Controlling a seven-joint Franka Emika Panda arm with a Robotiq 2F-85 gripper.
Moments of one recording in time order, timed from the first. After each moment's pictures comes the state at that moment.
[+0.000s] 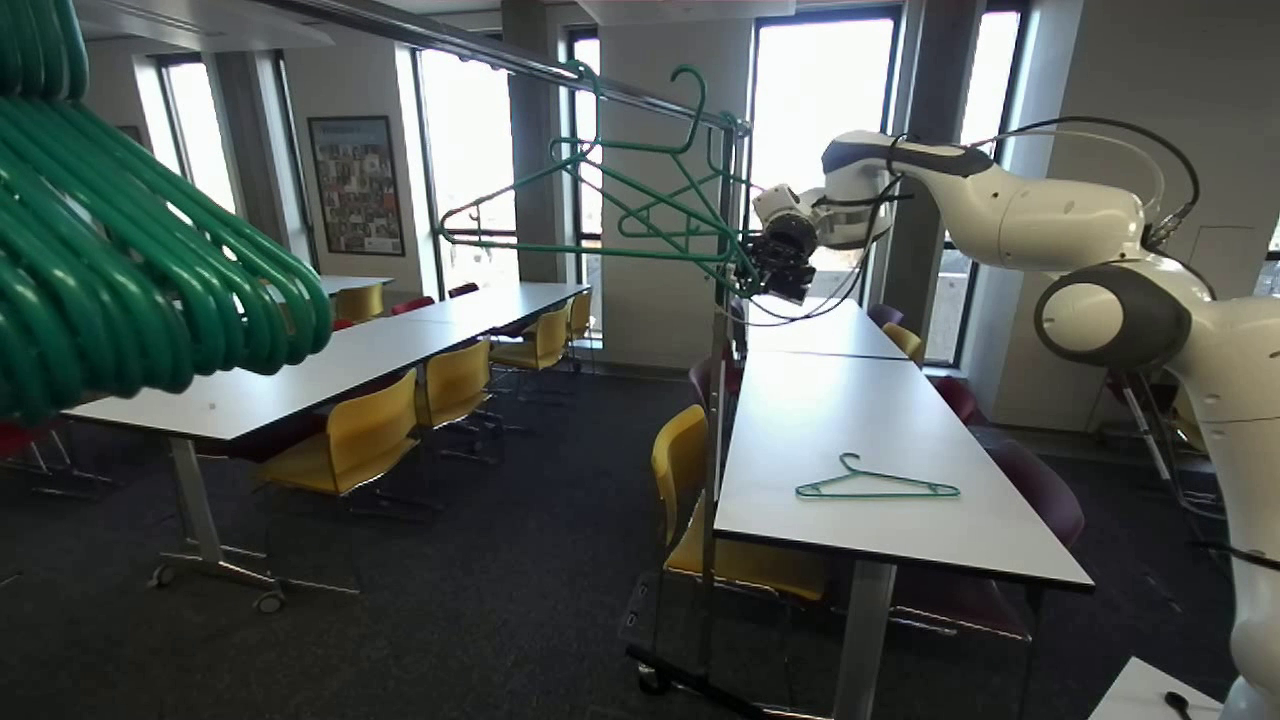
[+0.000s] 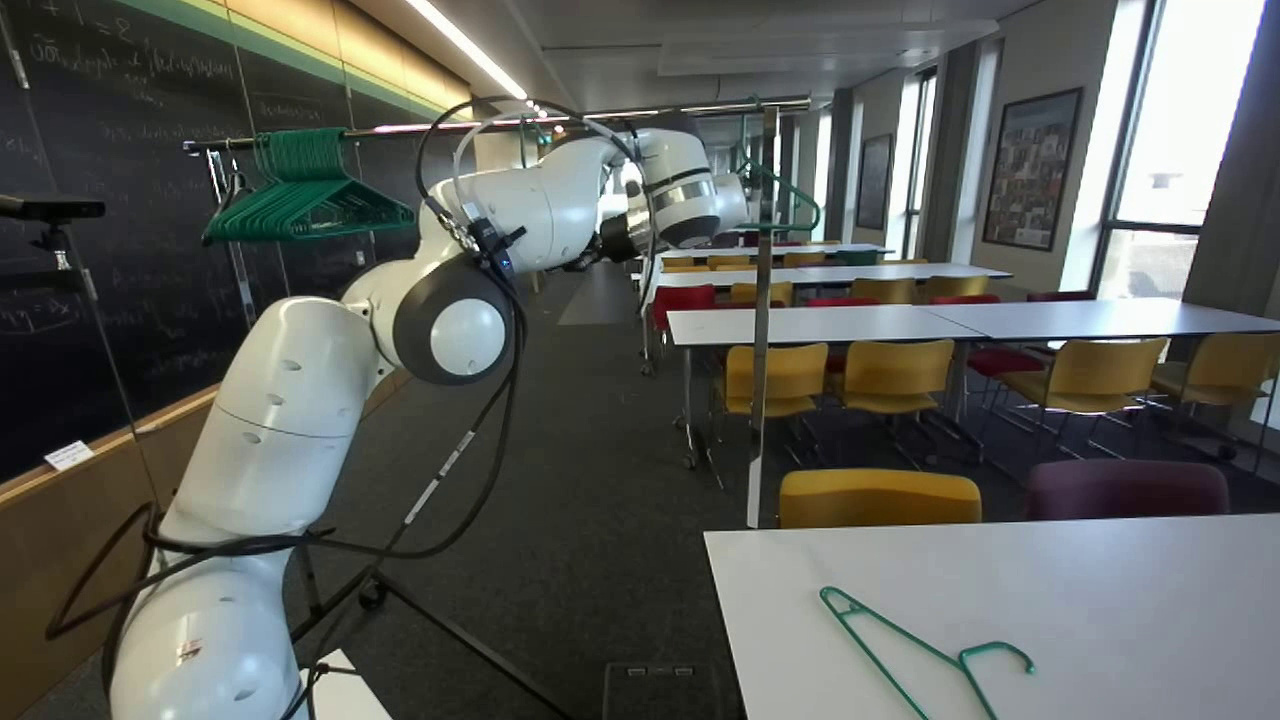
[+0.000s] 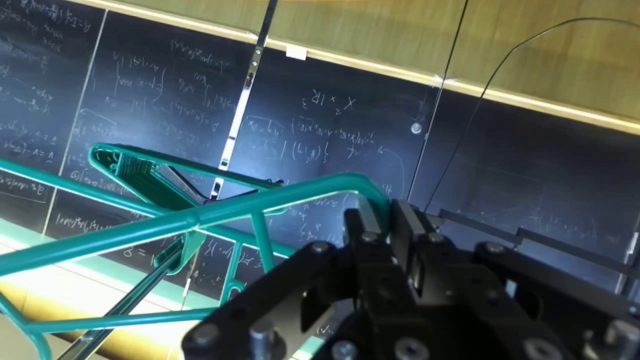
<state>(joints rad) -0.18 0.50 0.08 -1.03 1.18 1.03 -2.03</state>
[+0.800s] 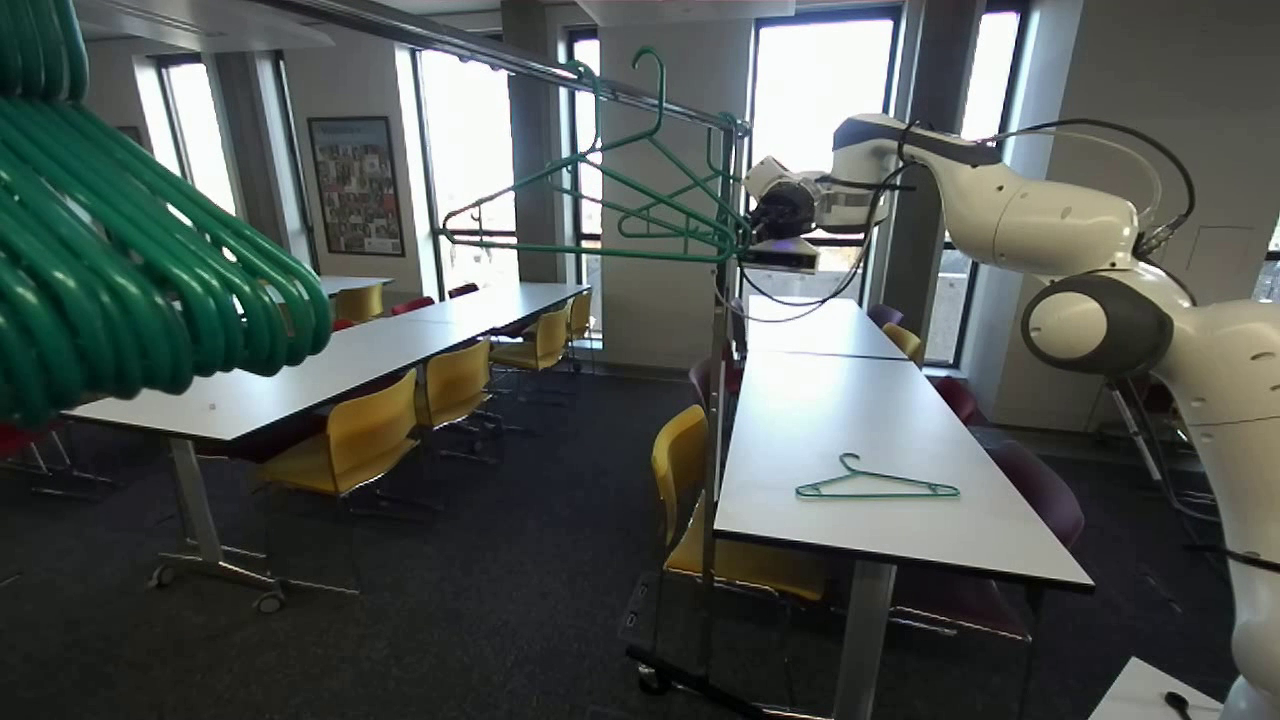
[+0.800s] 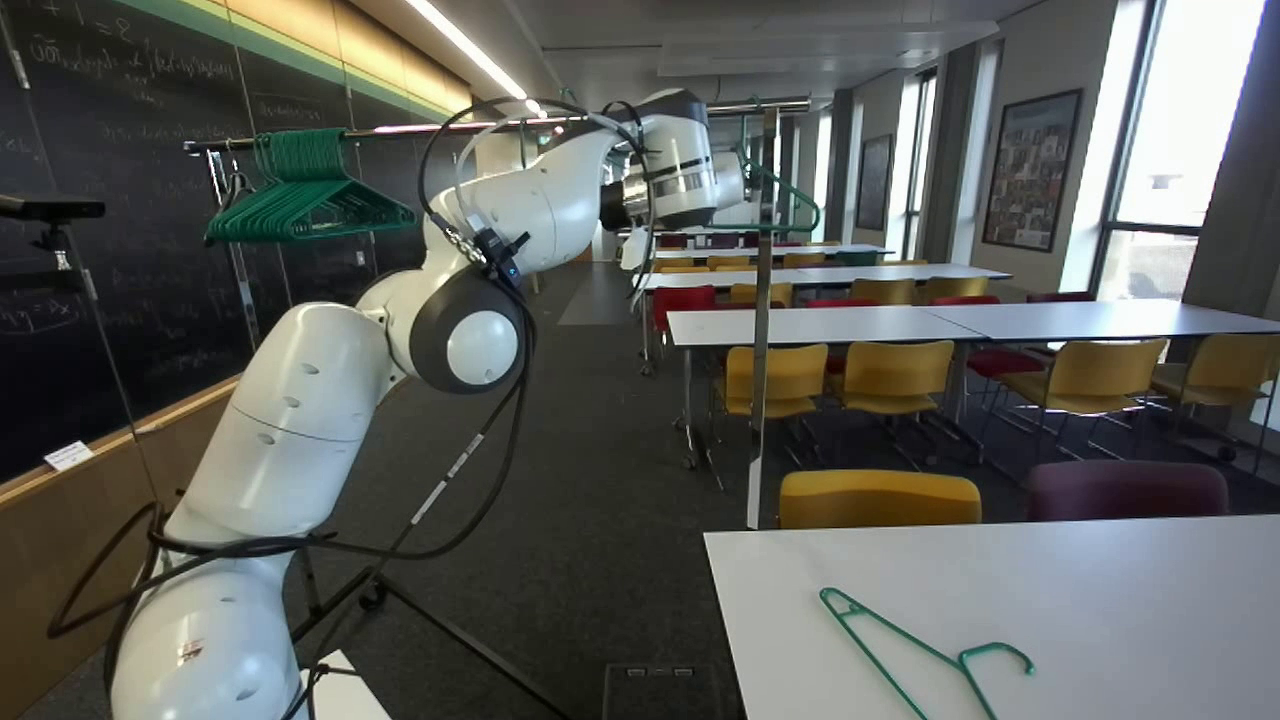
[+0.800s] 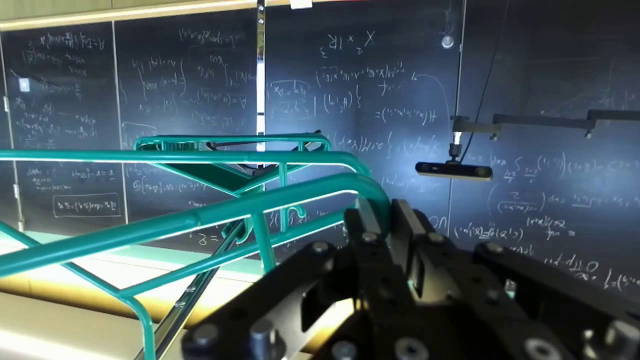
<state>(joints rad) -0.17 0.55 0.09 -0.90 1.37 1.02 -1.56</state>
